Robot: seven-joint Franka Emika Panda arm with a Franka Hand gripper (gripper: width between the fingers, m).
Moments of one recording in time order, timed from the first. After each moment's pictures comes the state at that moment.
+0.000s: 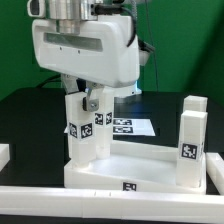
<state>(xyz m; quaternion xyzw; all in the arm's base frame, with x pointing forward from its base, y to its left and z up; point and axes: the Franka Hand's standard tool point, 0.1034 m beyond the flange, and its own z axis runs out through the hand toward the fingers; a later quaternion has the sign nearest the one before) 0.608 -0.085 0.125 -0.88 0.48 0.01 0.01</state>
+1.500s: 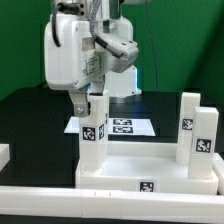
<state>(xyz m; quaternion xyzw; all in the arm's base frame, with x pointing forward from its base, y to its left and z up) 0.616 -0.074 0.123 -0.63 0.77 0.01 0.03</state>
